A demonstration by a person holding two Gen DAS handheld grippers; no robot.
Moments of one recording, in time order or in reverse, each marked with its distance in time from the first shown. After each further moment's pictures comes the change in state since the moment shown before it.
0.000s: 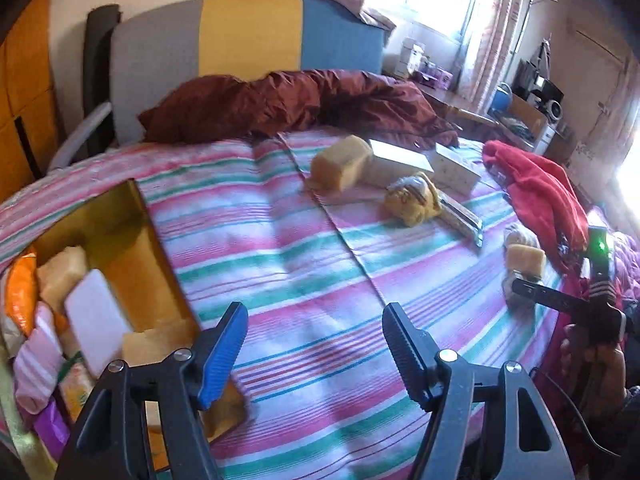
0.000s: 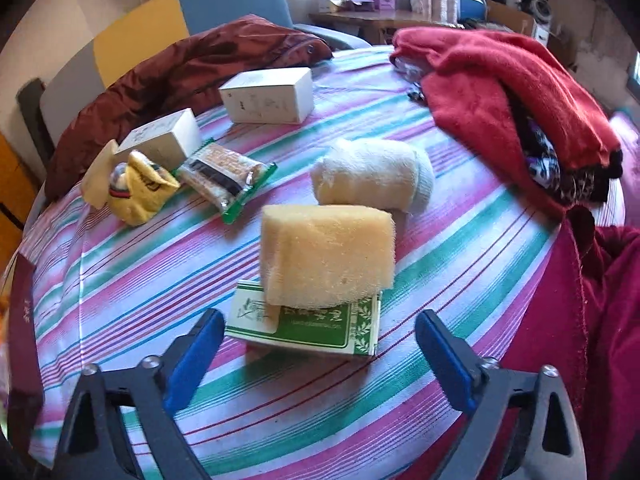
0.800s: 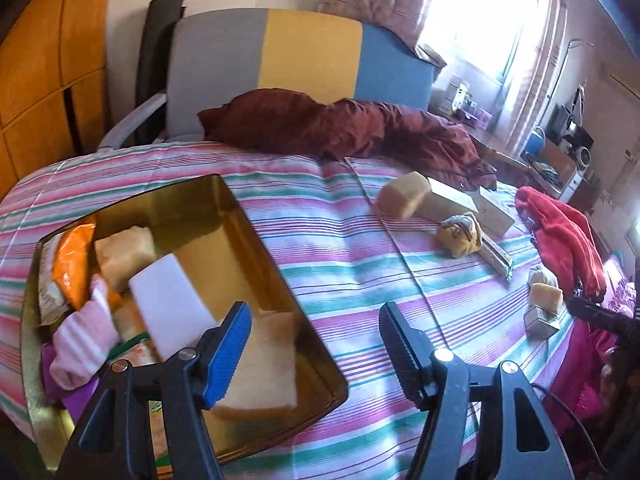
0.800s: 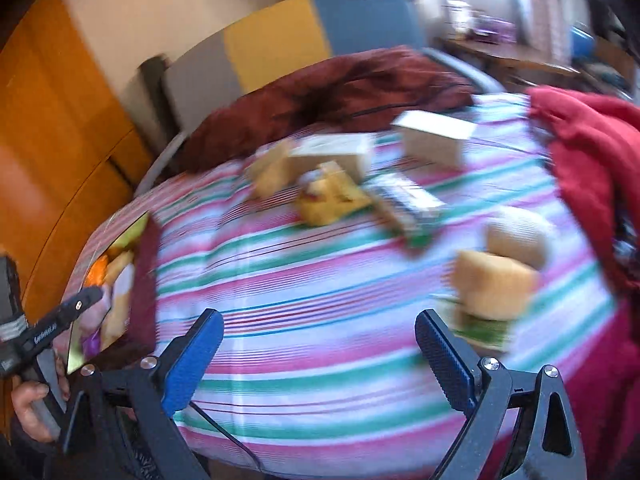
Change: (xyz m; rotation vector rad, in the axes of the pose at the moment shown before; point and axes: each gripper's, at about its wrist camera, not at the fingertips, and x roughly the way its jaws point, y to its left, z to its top) left arm -0.036 0.059 -0.011 -0.138 -0.095 0.089; right arm -0.076 0.052 0.002 -0.197 -0.044 0.357
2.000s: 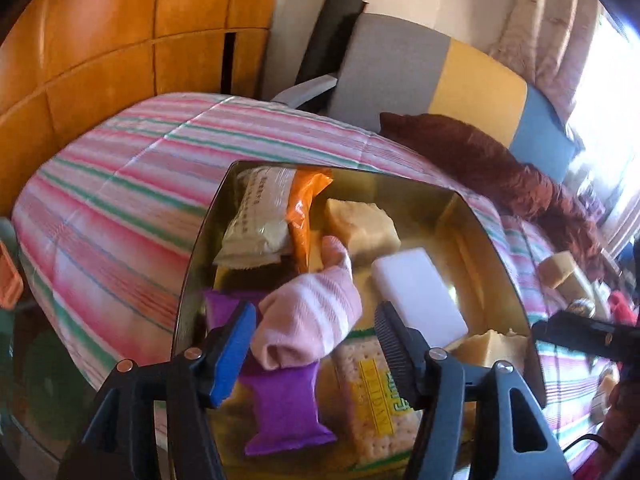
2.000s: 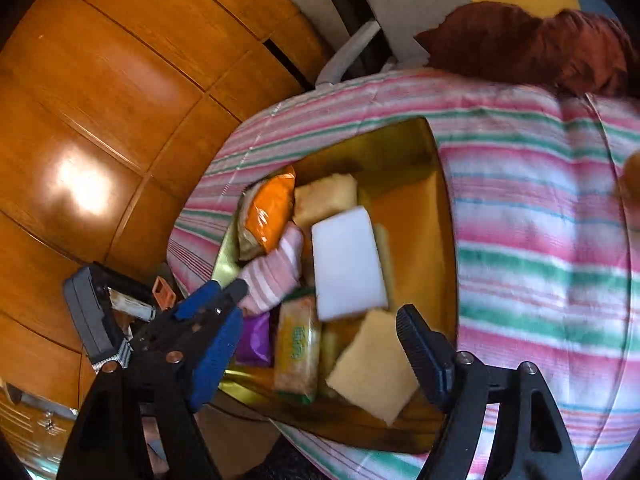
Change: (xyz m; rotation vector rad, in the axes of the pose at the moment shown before) left arm -0.033 0.172 -0.048 -0.414 -0.060 0.317; right arm 0.146 0.293 0.005 -0.300 0.386 0.540
